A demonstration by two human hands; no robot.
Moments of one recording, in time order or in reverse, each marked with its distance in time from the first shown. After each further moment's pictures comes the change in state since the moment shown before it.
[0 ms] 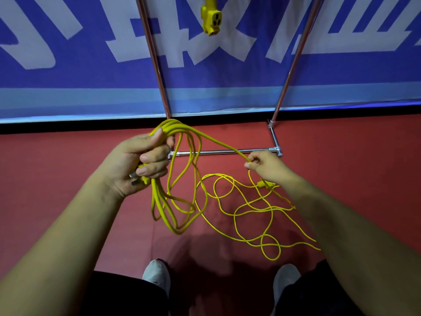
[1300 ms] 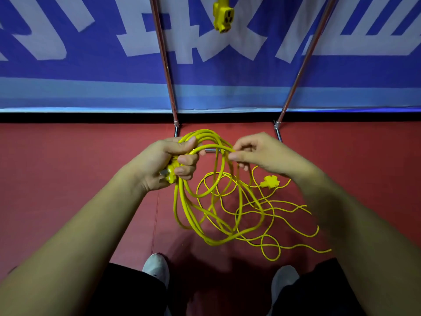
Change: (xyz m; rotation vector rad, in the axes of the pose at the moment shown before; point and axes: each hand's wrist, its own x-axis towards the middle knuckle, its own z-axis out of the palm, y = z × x) left_hand 0.020 -0.024 0.014 0.039 0.069 -0.149; right_hand -0.040 -0.104 -0.033 0.304 -0.320 -0.288
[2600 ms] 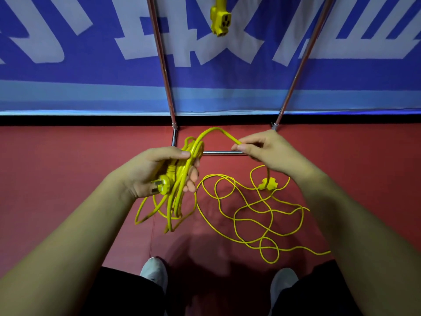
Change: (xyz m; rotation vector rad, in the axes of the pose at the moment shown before) left_hand -0.013 0.003 -0.009 0.356 0.186 -0.080; right_hand -0.004 0.004 -0.014 -0.203 0.214 -0.045
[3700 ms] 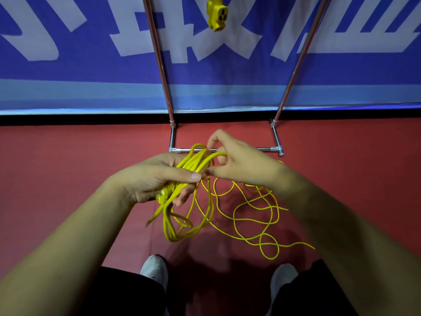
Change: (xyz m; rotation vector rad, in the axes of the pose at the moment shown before) left_hand 0.006 -0.019 -0.001 0.137 -0.175 0.013; right_hand -0.008 -0.052 0.045 -0.155 -0.160 -0.022
